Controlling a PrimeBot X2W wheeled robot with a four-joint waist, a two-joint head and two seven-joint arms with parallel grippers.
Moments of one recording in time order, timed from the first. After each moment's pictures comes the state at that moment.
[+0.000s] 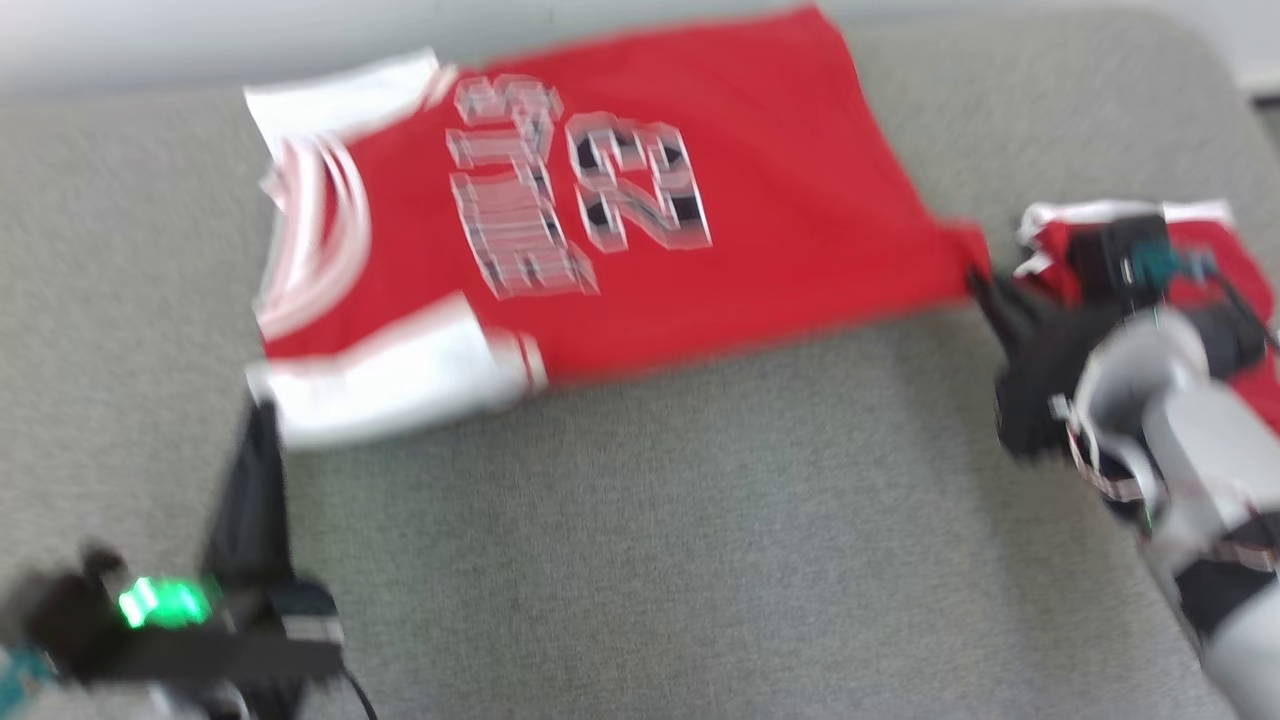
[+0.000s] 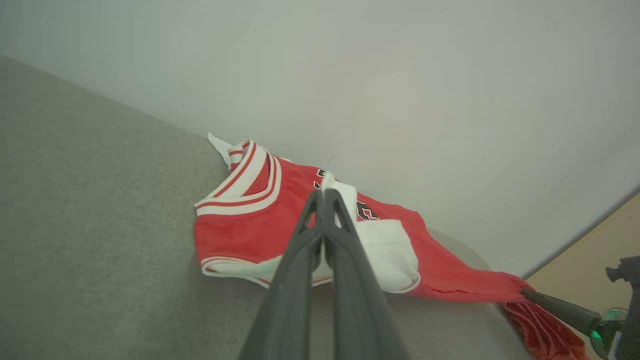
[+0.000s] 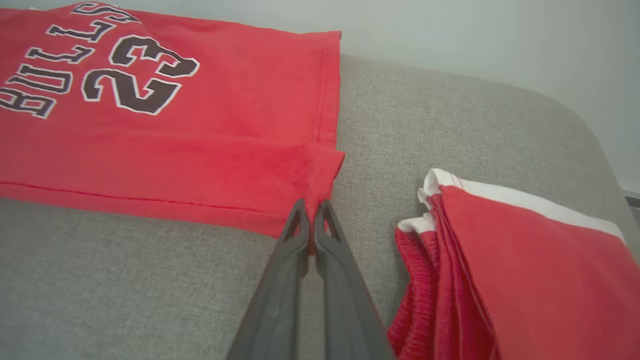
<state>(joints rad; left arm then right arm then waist) -0.22 0.28 -0.13 0.02 -0.79 -0.13 -0.26 -0.77 -0.45 0.46 0.56 0.51 0.13 0.24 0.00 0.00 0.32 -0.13</state>
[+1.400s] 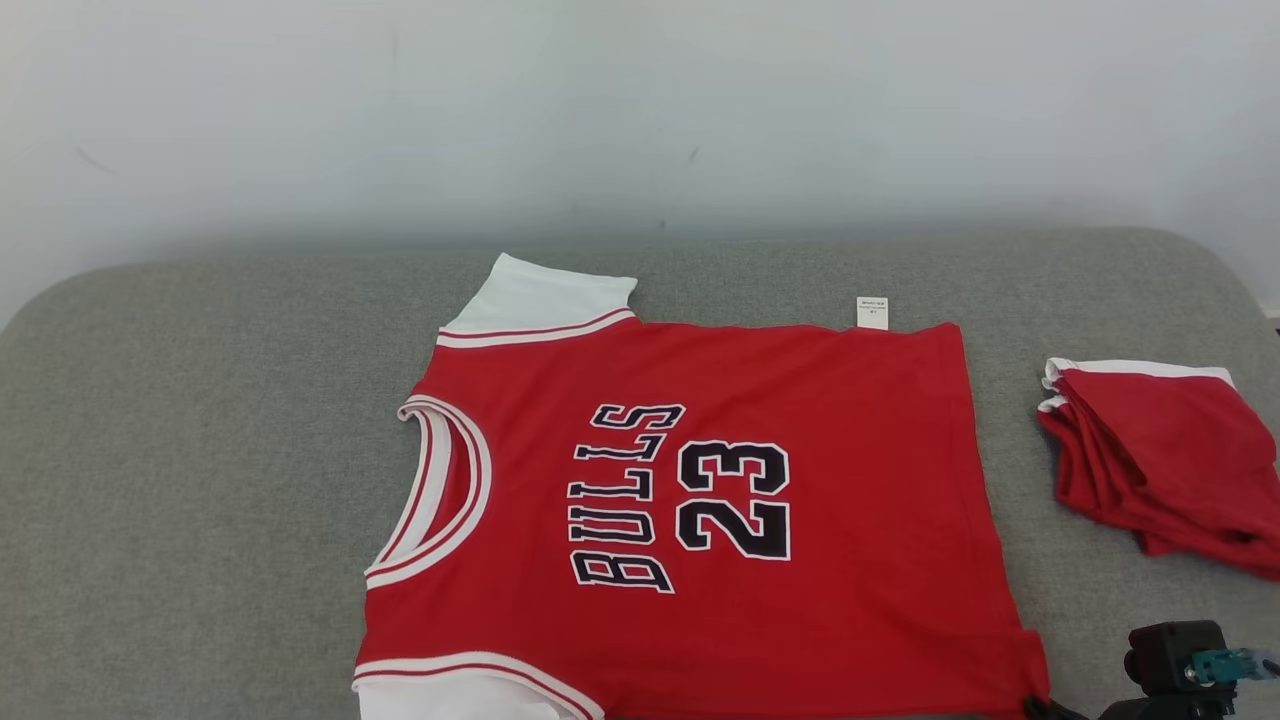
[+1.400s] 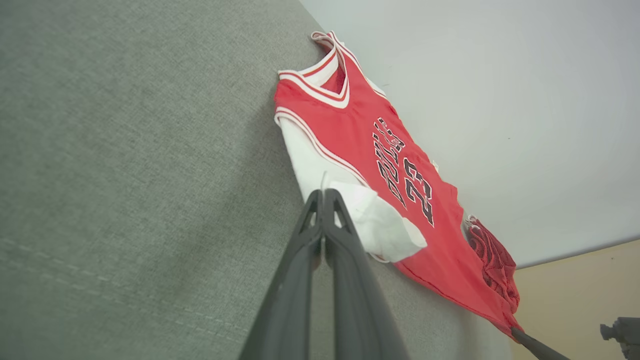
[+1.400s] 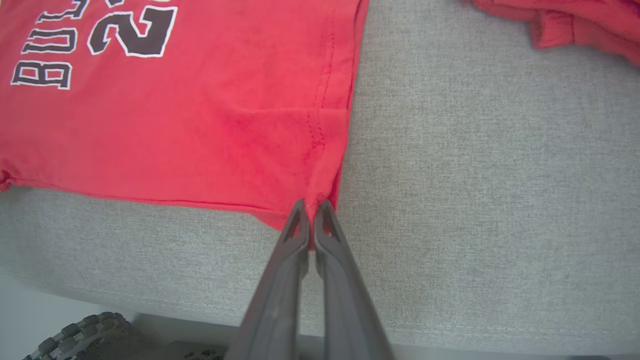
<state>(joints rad) 0.36 0.28 -0.27 -0.02 -1.07 -0.13 -0.26 0.20 -0.22 -0.07 -0.14 0.37 0.13 0.72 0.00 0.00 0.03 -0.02</state>
